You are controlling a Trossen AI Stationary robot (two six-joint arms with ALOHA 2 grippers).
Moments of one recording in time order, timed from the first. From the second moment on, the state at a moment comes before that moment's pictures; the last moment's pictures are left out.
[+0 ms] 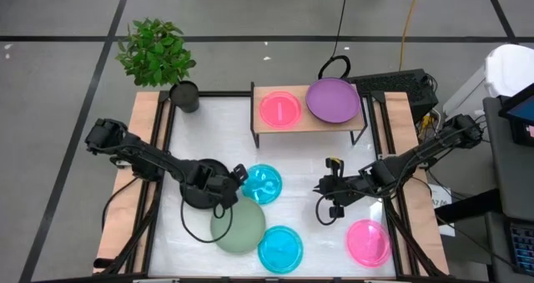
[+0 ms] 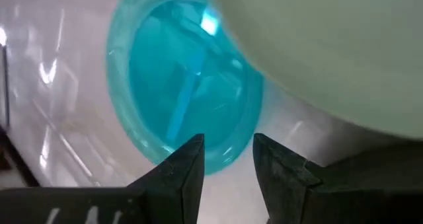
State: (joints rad) left arm -0.30 1.52 0.79 -0.31 -0.29 0.90; right arm 0.46 1.20 0.80 -0.49 0.36 0.26
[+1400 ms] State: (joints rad) left arm -0.19 1.66 0.79 -0.23 -0.13 1.17; right arm 0.46 1.20 0.80 -0.49 0.36 0.24
